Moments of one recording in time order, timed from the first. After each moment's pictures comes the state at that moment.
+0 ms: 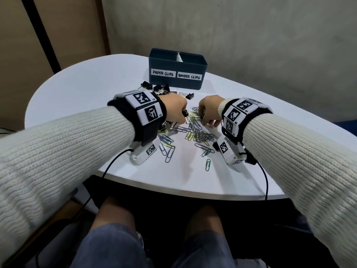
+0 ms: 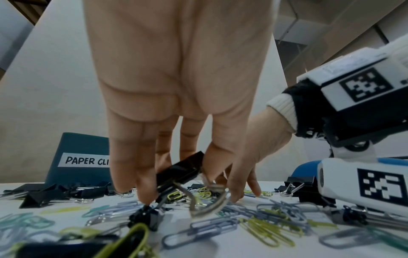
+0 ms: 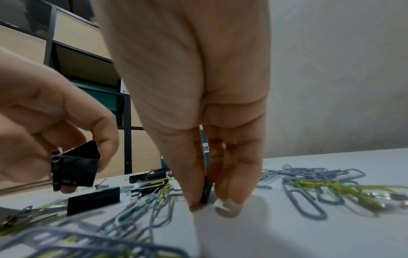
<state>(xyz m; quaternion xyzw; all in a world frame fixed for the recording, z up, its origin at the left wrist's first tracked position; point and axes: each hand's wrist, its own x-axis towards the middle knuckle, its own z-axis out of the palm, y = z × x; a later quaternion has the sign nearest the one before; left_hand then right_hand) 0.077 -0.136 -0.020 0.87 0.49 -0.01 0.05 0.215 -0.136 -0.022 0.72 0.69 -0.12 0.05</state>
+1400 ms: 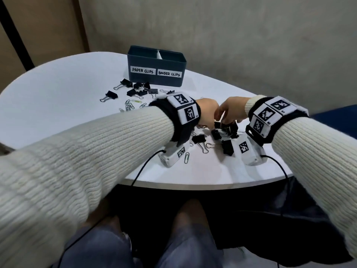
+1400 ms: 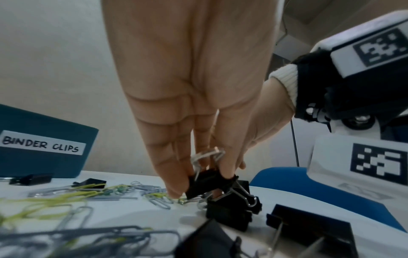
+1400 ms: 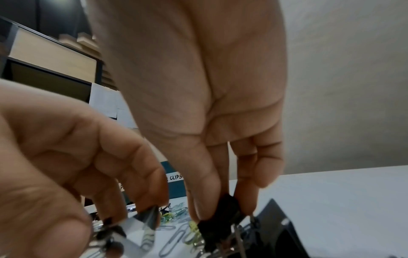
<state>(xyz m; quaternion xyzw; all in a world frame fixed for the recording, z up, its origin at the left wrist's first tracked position) 0.184 -0.165 -0.022 0.92 0.37 0.00 0.15 0.316 -0.173 -0.012 0.74 0.66 -0.11 0.11</state>
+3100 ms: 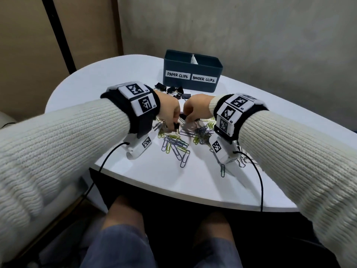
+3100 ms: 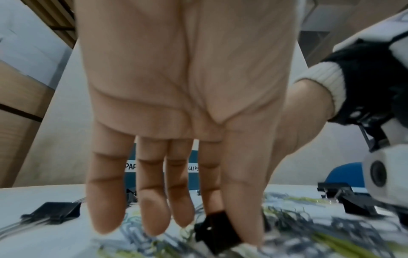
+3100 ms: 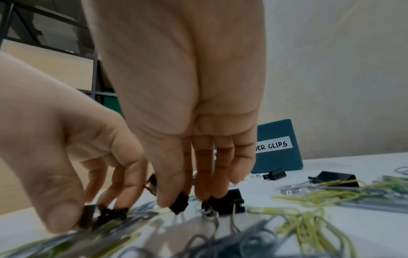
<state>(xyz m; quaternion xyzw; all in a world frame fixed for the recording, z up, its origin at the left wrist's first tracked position) 0.031 -0.110 -0.015 0.85 0.51 -0.14 0.10 0.158 -0.110 -0.020 0.59 0.80 -0.04 0.10</state>
